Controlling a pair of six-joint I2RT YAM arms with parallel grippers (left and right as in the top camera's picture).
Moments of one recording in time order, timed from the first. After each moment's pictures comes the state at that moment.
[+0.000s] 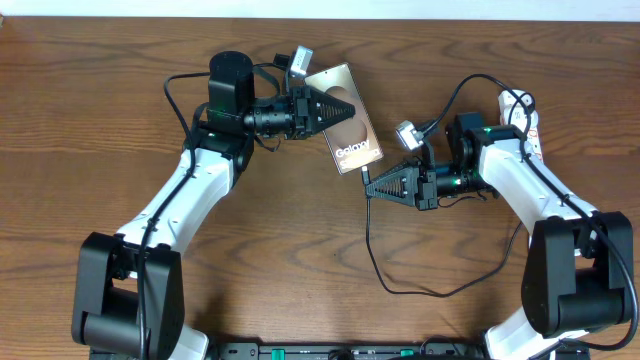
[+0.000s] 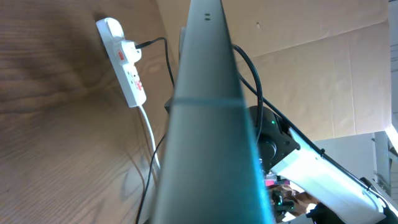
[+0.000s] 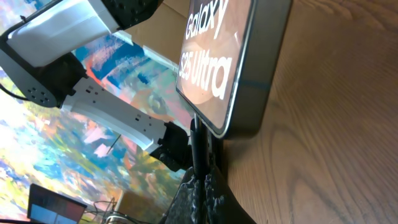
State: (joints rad) left arm -0.26 1.68 1.11 0.29 1.17 -0.98; right arm 0.14 1.78 1.14 -1.11 -1.53 -0.79
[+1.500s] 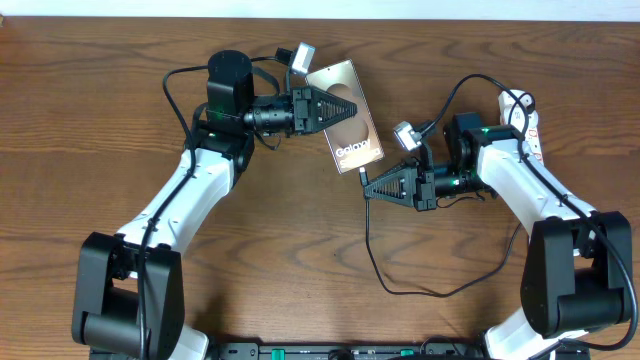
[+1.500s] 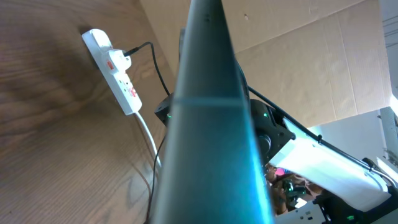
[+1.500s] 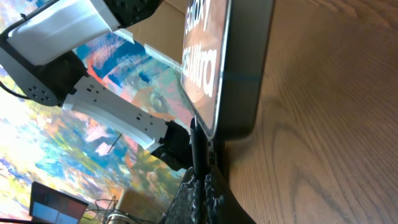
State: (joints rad) left arm -0.26 1.68 1.11 0.36 1.20 -0.93; right arm 0.15 1.78 1.14 -1.11 -1.53 -0.79
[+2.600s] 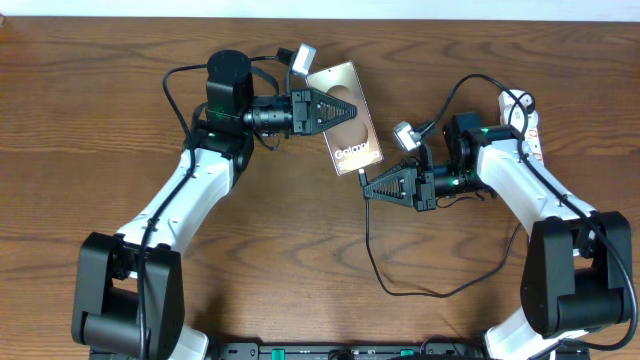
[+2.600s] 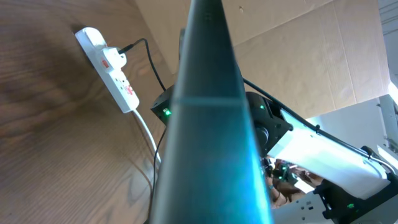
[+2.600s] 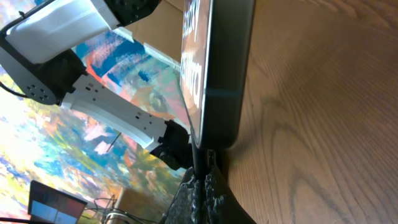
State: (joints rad) left arm -0.26 1.68 1.11 0.36 1.23 -0.90; right arm 0.15 1.78 1.14 -1.11 -1.53 -0.79
